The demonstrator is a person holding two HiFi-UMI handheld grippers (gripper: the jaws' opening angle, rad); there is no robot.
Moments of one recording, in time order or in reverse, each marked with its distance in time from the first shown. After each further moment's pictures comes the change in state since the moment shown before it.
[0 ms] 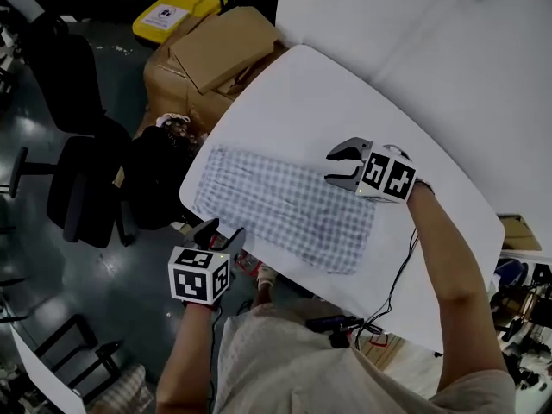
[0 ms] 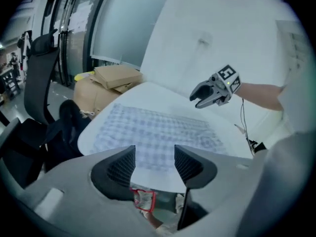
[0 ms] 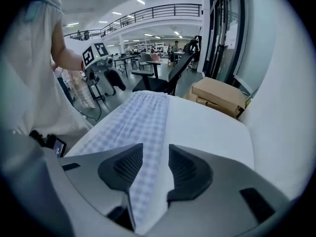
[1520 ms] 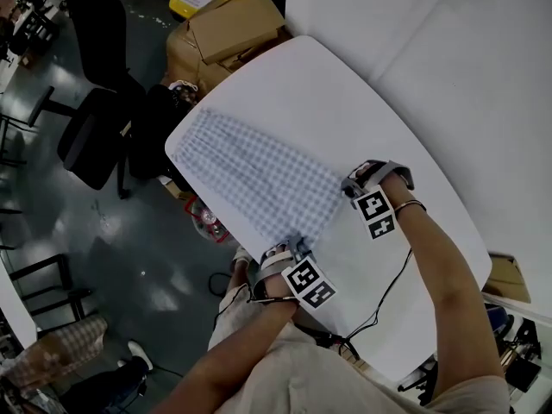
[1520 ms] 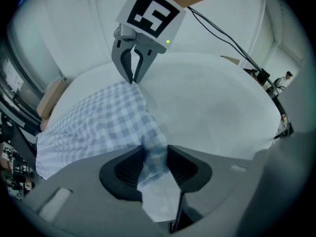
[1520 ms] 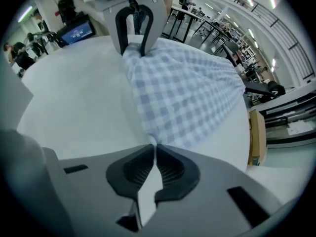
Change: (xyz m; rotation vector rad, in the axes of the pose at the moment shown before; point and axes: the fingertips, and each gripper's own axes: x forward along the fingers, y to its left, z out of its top) left arm 0.137 -0.290 -0.102 0.564 0.355 0.140; right arm -0.014 0.067 -0.197 -0.989 0.397 0.052
